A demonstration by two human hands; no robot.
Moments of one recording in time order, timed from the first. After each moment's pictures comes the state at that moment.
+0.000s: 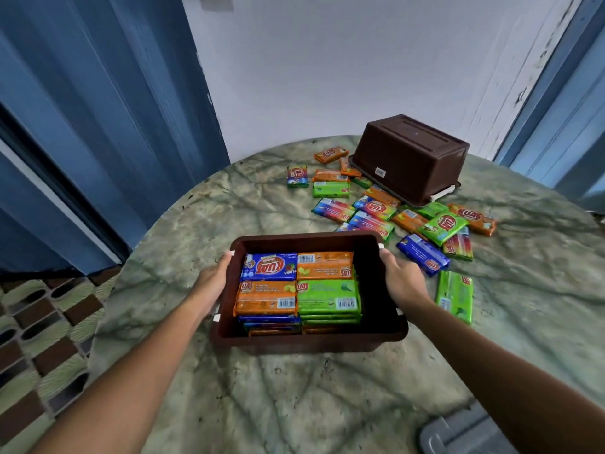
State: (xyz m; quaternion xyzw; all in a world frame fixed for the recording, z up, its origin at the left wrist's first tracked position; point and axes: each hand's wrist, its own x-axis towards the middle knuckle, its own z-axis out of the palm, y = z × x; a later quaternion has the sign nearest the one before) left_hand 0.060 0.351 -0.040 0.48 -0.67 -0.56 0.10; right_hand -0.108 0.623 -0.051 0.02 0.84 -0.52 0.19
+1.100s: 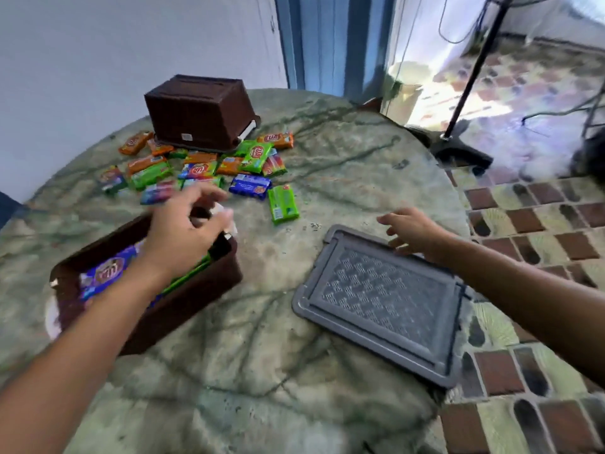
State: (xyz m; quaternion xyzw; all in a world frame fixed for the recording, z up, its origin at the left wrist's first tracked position) left_hand 0.039 0.583 0.075 -0.07 -0.91 -0.41 0.06; right_hand 0.015 0.913 -0.016 0.20 0.81 -0.53 0.17
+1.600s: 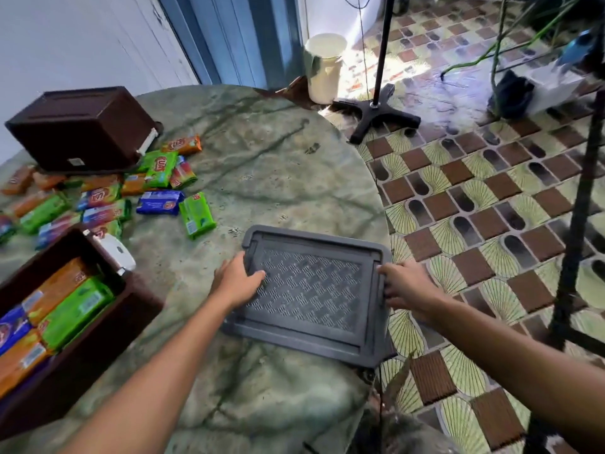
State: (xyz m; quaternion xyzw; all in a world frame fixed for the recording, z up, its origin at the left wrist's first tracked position) left_hand 0.013 0.739 -0.094 0.02 -0.96 -0.19 -0.21; right_hand 0.140 1.007 -0.073 0.40 0.63 -0.65 0.14
